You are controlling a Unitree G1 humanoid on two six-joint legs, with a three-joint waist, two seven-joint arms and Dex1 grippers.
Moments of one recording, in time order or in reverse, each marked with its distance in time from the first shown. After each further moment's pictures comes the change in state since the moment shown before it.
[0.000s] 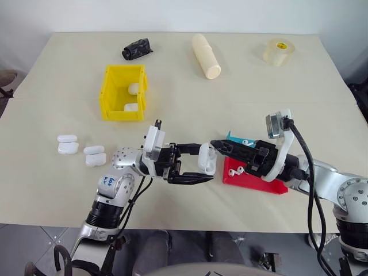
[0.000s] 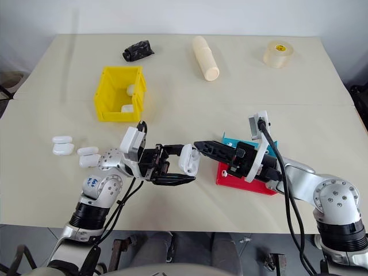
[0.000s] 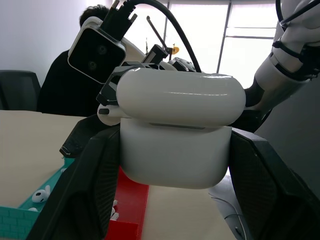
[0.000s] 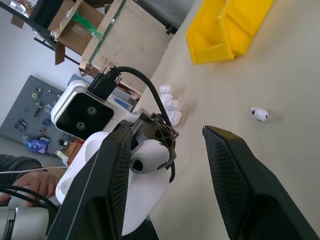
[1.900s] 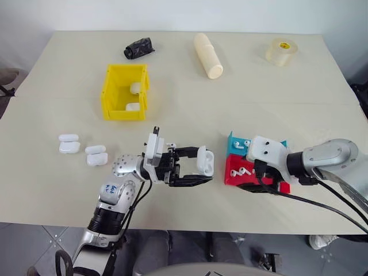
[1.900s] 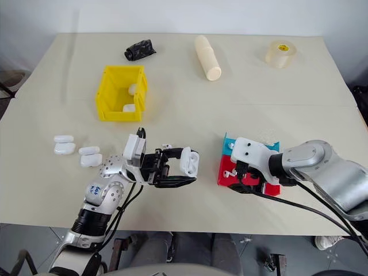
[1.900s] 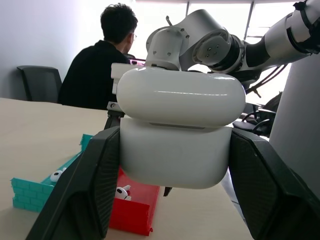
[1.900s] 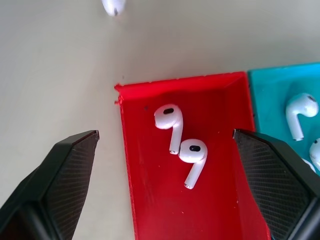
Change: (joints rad) left arm 0.066 -0.023 -0.002 0.020 0.042 -0.082 0.042; right arm -0.220 -0.445 0.390 -0.162 -1.357 0.063 0.792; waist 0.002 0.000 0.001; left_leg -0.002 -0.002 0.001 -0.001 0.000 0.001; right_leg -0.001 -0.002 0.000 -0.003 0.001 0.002
